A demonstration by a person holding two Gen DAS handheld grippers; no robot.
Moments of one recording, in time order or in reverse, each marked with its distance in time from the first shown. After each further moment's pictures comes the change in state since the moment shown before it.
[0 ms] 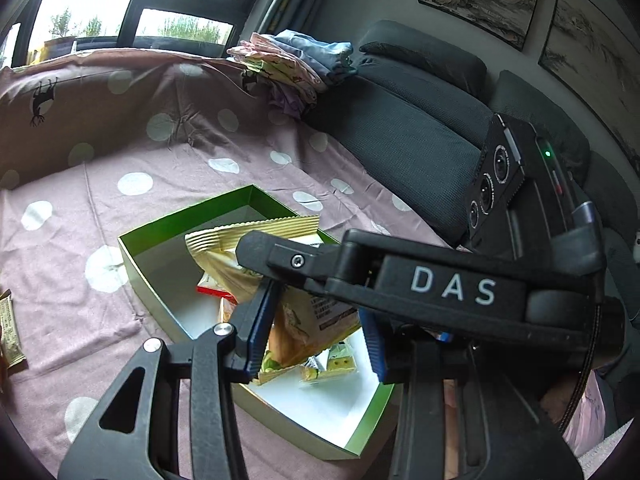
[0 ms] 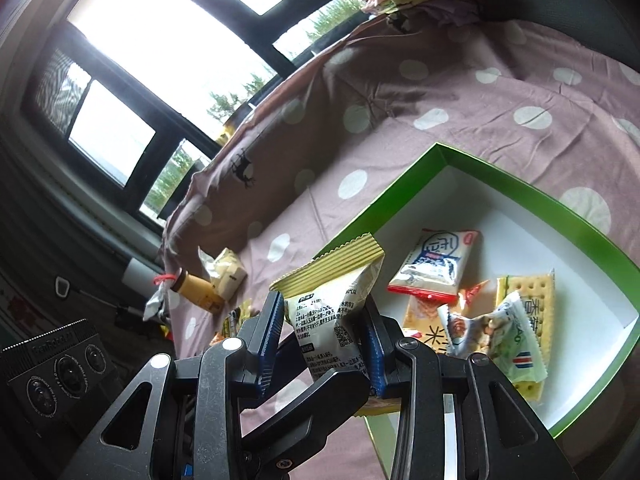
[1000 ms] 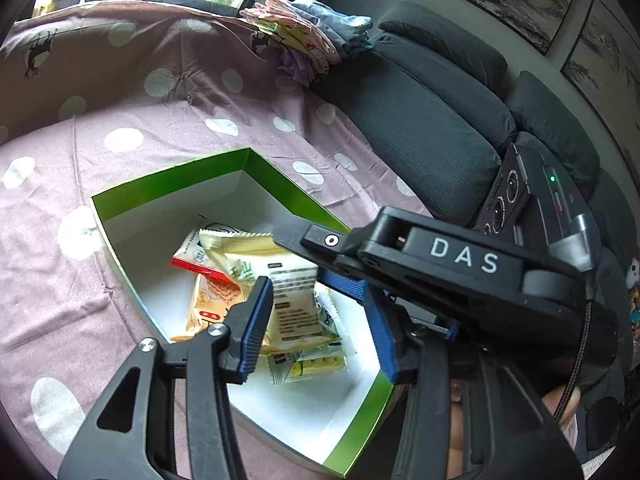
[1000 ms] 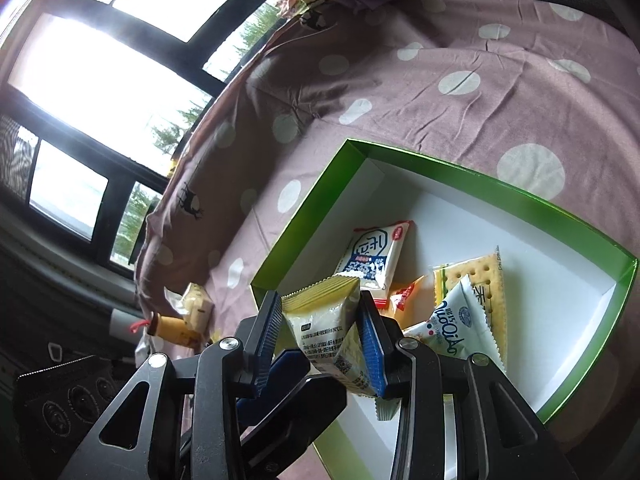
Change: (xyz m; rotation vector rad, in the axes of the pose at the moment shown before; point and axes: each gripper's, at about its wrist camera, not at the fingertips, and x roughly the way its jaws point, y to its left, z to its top) left arm 0.024 0.009 -0.001 -0.116 0.074 0.000; right arm -0.002 -0.049 0.008 0.203 -0.027 -0.101
